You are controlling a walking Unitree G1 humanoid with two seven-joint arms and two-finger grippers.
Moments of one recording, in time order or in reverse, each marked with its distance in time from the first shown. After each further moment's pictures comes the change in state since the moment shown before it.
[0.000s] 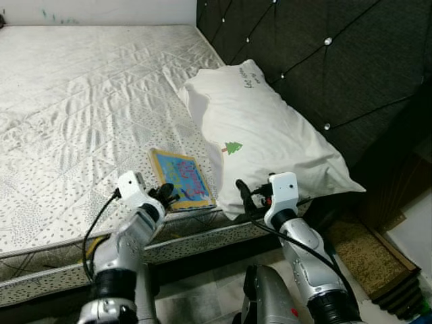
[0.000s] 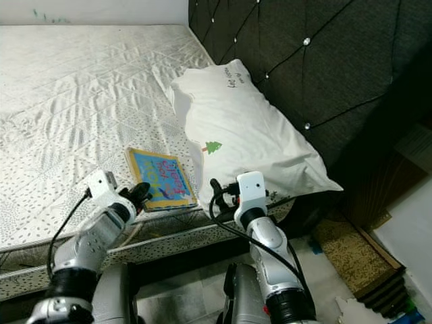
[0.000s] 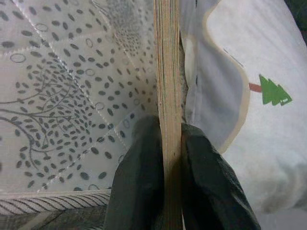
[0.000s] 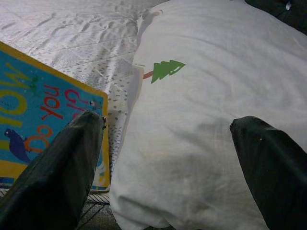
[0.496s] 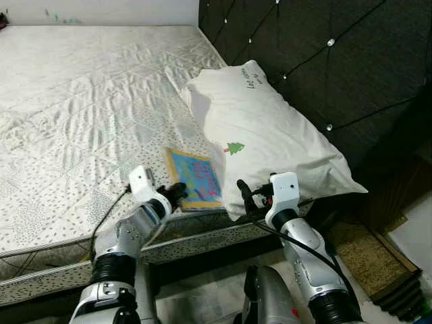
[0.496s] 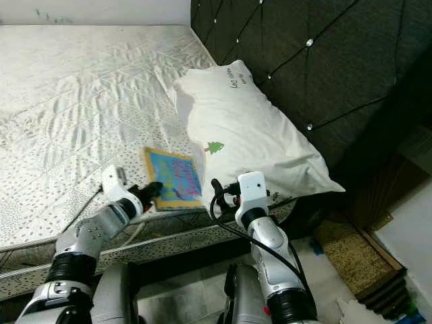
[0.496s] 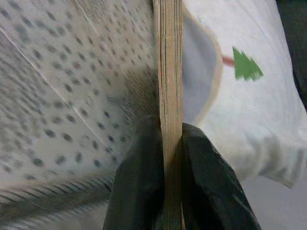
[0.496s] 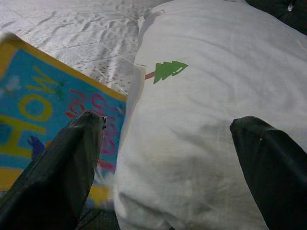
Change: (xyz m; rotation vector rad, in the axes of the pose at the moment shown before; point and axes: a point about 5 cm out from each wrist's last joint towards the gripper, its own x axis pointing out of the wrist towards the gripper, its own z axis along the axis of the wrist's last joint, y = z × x) left arm 0.008 -0.017 -0.009 -0.060 0.160 -0.118; right arm 0.000 -0.001 0.000 -0.007 0.001 -0.004
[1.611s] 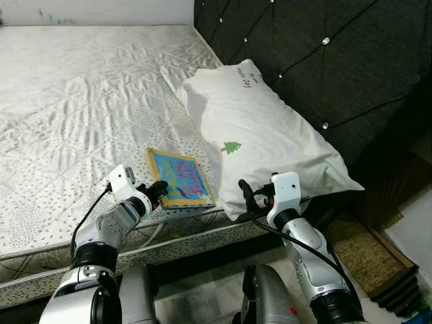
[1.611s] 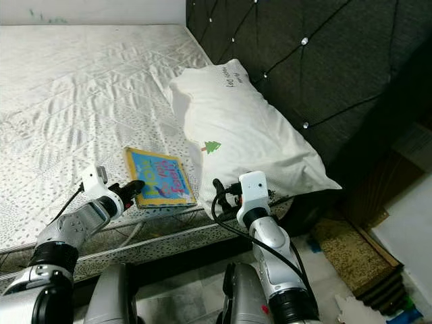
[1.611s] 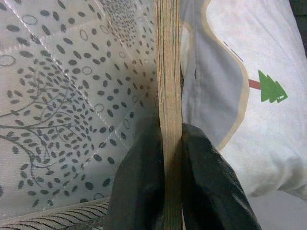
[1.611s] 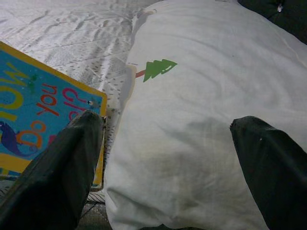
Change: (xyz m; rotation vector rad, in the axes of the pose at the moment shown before) left arm -0.009 0.038 0.035 0.017 -0.069 0.059; right arm 0.000 -0.003 0.001 -0.012 -0.003 -0.004
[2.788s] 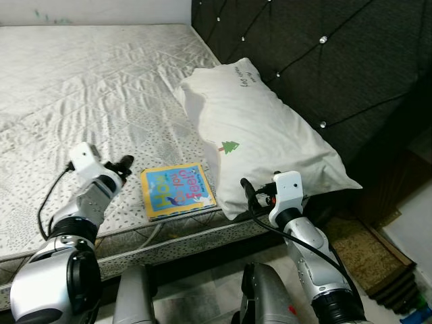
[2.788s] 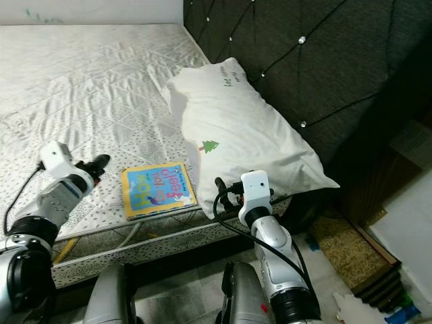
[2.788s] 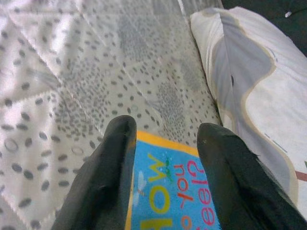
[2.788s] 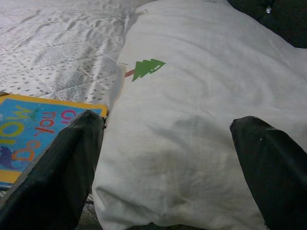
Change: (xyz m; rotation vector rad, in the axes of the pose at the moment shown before) left arm -0.011 0.019 0.073 0.127 -0.271 0.194; right arm 0.000 -0.003 0.001 -0.011 -0.005 -0.013
